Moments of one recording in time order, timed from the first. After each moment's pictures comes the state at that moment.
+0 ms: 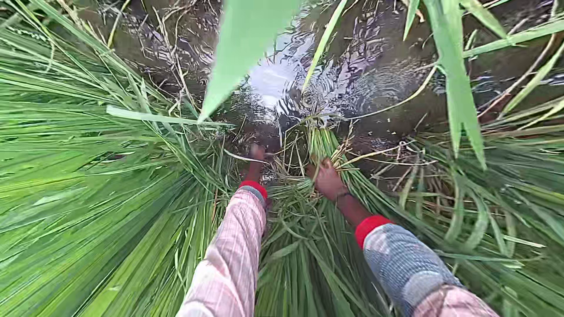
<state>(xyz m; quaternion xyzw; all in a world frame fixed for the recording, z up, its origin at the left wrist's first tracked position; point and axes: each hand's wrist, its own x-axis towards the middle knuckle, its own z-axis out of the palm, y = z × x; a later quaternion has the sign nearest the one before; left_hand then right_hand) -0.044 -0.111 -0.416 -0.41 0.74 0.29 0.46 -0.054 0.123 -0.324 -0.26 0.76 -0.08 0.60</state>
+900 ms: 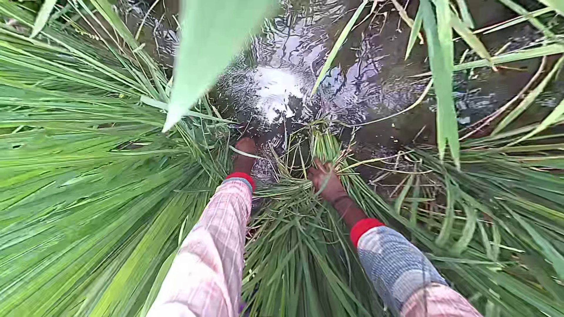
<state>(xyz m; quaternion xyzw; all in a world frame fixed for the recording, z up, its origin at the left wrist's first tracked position) -0.082 -0.140 -0.355 -0.18 0.80 0.02 0.57 -0.041 0.133 -0.343 -0.27 0.79 -0.11 0.54</state>
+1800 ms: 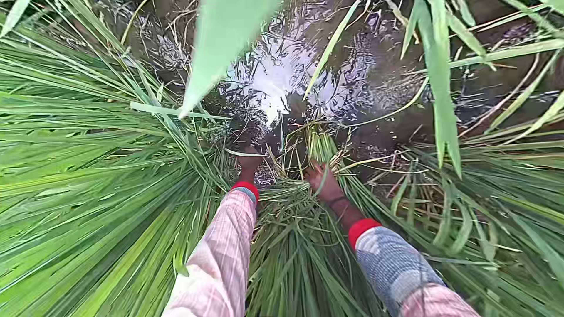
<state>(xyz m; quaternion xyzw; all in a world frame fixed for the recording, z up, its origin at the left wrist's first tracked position) -0.066 -0.119 -0.366 -0.29 0.78 0.12 0.54 -0.039 0.132 -0.350 -0.27 0.79 -0.10 0.54</state>
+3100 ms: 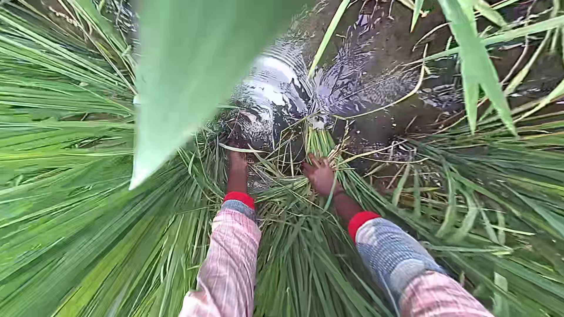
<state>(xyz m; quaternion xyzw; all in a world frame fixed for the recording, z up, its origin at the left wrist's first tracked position) -0.033 -0.131 -0.383 -0.64 0.46 0.62 0.02 -0.037 0.130 -0.351 -0.26 0.79 -0.11 0.54</state>
